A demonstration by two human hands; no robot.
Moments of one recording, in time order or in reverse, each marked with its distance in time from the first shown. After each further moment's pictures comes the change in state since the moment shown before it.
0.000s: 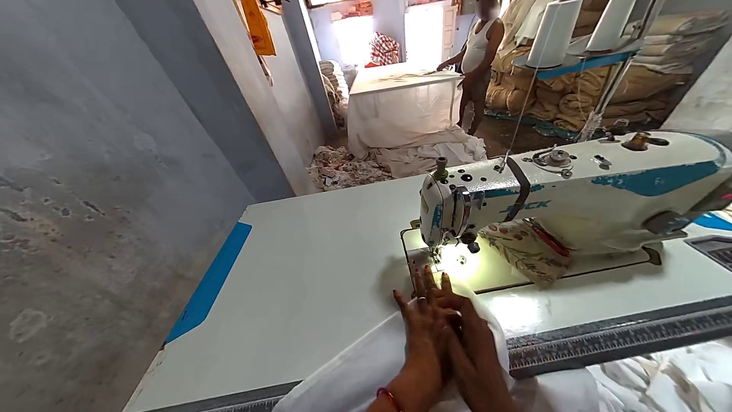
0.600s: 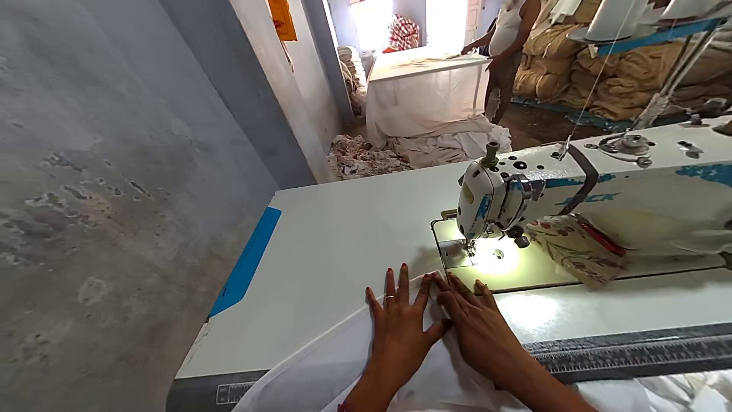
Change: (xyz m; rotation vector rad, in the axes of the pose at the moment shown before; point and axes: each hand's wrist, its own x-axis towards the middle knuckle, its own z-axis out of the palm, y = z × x) left_hand -0.031 -0.084 -0.039 0.073 -0.102 -0.148; right_hand 0.019 0.014 0.031 -0.701 -0.499 -0.216
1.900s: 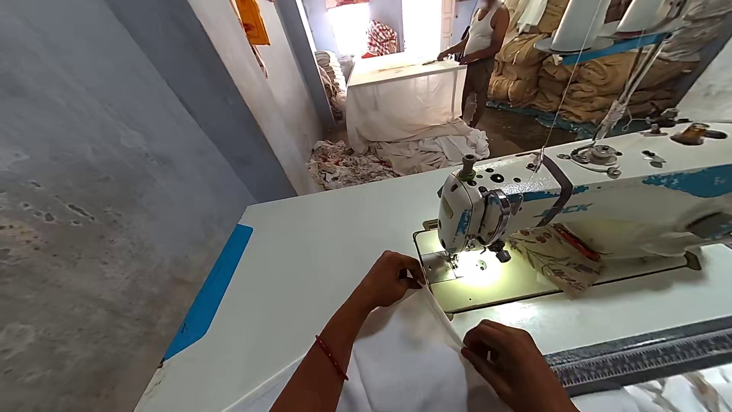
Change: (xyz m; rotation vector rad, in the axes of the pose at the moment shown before) left_hand 0.110 -0.025 -0.062 -0.560 -0.208 0.494; right_hand -0.036 0.034 -0.029 0.451 0.196 0.080
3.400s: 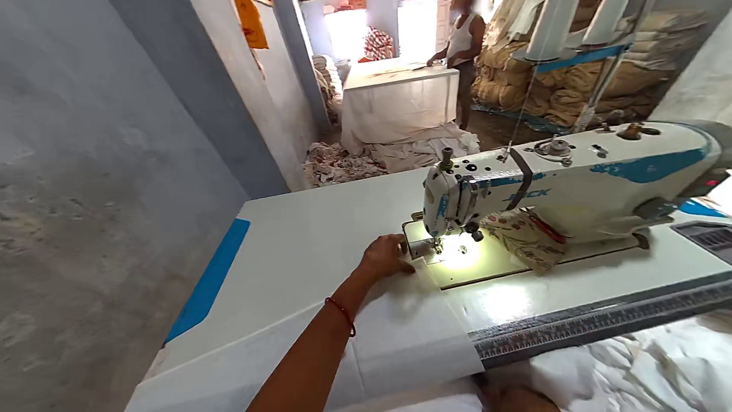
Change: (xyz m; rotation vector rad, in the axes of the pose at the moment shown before) left_hand 0.034 -0.004 0.016 0.295 0.015 -0.307; right_hand -0.096 -0.016 -0.018 -0.345 -0.890 0.463
